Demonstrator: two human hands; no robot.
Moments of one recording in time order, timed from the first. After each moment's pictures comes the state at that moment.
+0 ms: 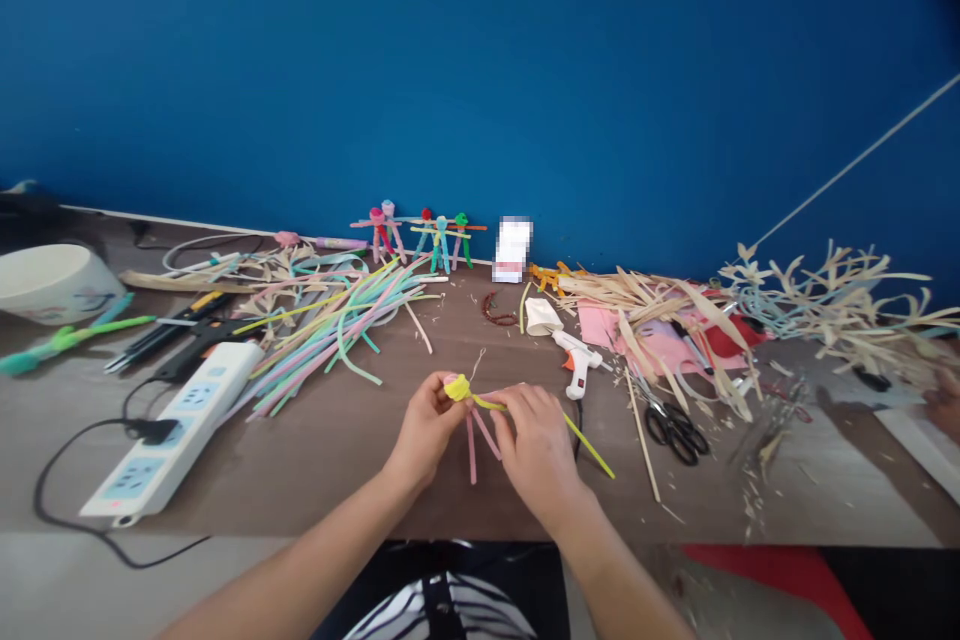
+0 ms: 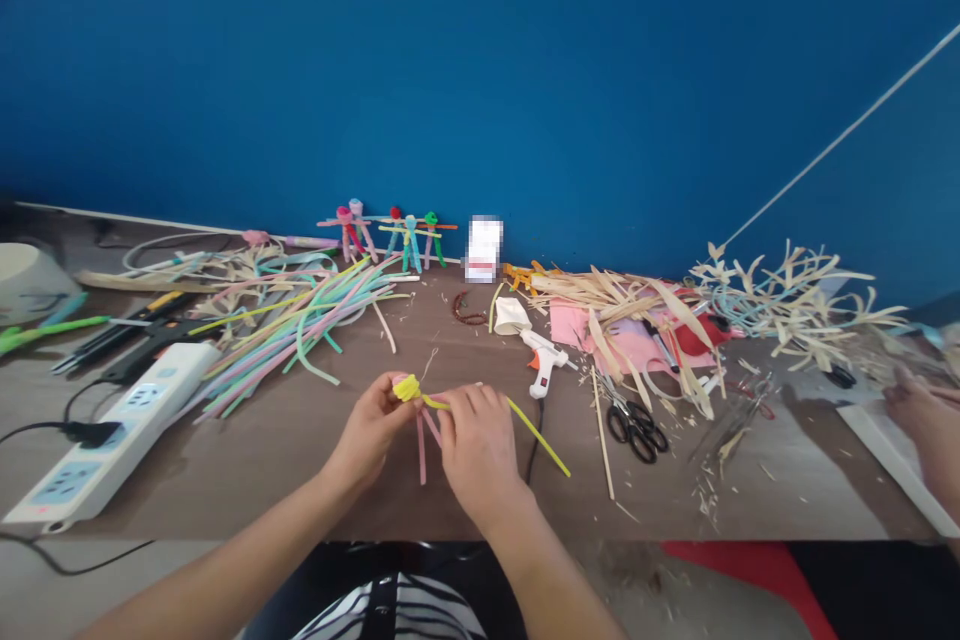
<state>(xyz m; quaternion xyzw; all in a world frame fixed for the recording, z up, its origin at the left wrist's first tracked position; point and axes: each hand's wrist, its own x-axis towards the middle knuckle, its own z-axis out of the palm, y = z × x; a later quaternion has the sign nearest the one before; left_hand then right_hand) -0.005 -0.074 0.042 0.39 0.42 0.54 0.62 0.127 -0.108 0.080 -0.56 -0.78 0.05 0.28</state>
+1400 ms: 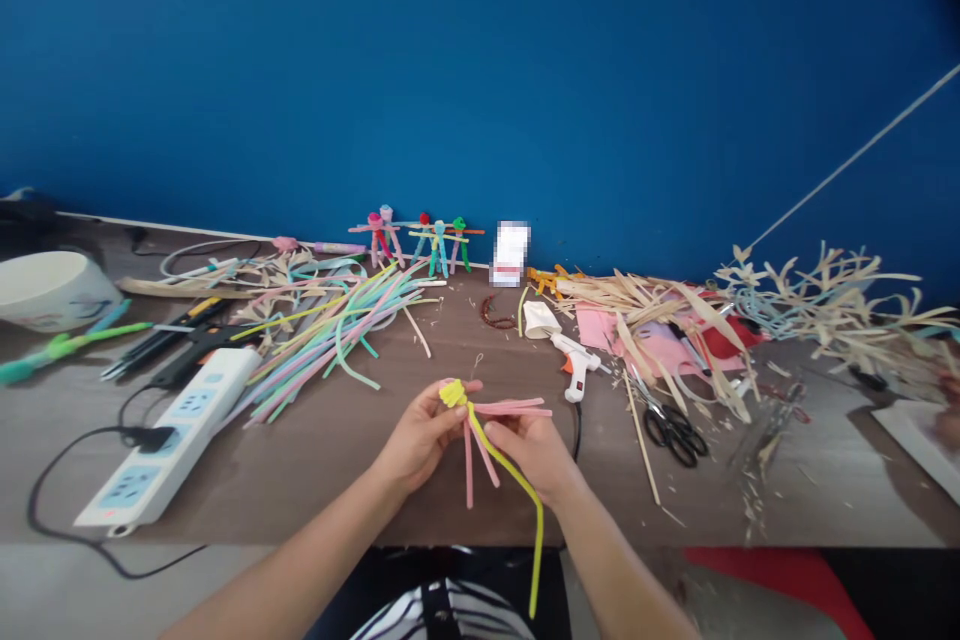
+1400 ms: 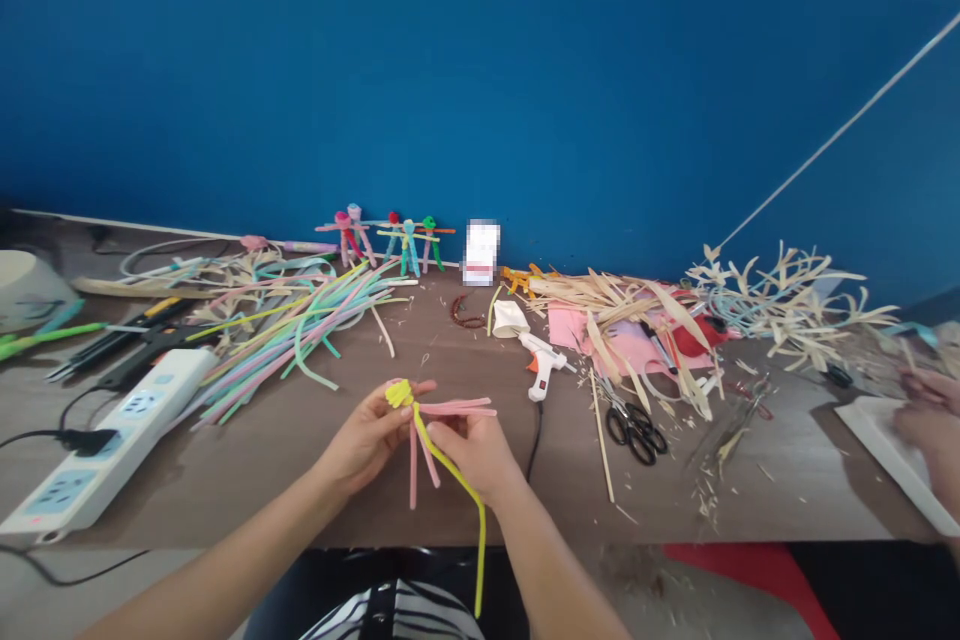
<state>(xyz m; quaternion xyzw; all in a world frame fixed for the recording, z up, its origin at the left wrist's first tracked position) -0.016 -0.074 0.040 0.27 0.32 0.49 0.77 0.130 -0.097 0.051 -0.45 -0.44 0.63 0.45</state>
